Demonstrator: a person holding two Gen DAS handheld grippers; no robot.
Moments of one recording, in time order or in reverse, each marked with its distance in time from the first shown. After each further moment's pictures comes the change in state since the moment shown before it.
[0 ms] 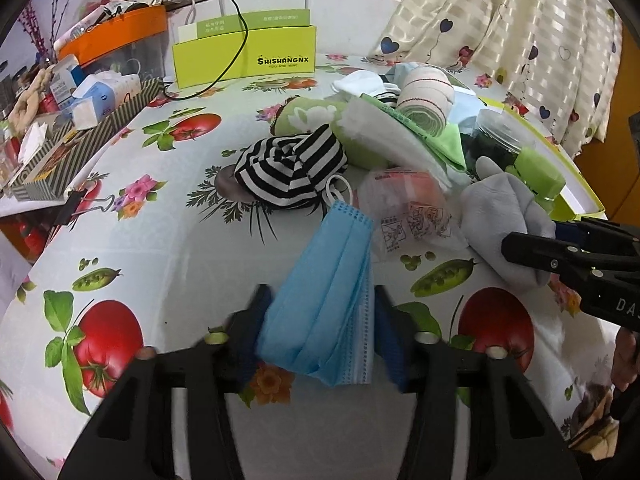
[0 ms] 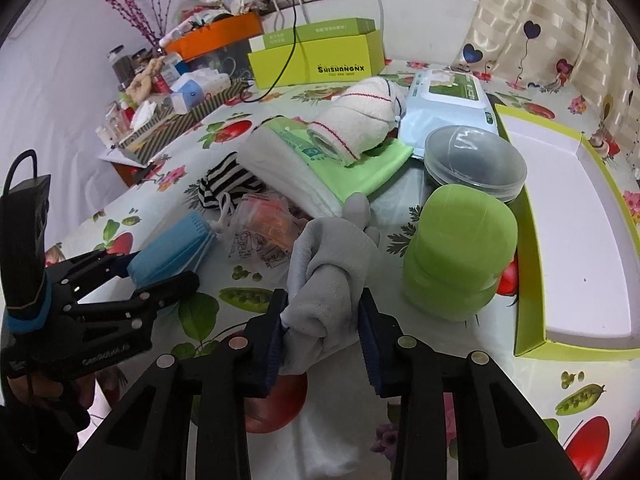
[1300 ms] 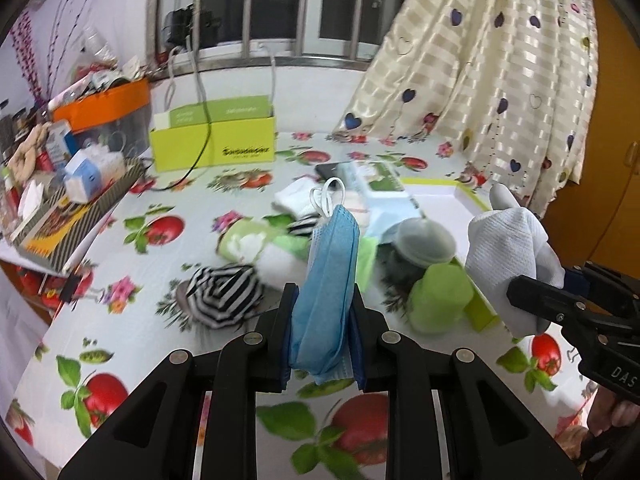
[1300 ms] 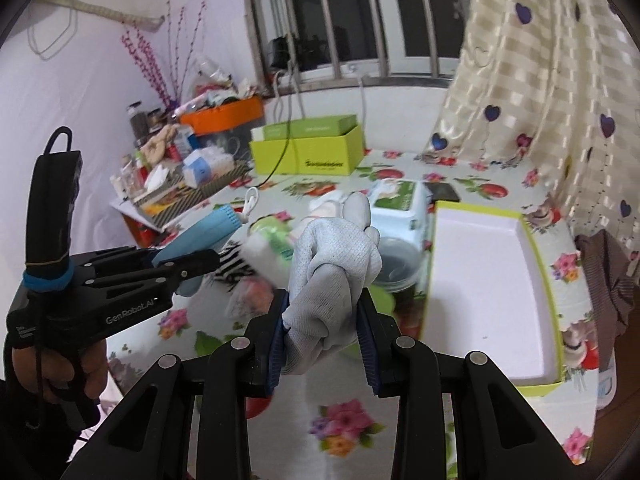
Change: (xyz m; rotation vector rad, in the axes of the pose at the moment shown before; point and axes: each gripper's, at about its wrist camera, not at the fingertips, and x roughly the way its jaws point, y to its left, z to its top) left arm -0.058 -0.066 0.069 0.021 -0.198 -0.047; right arm -0.109 -0.032 0.012 -0.035 -0.271 -0.032
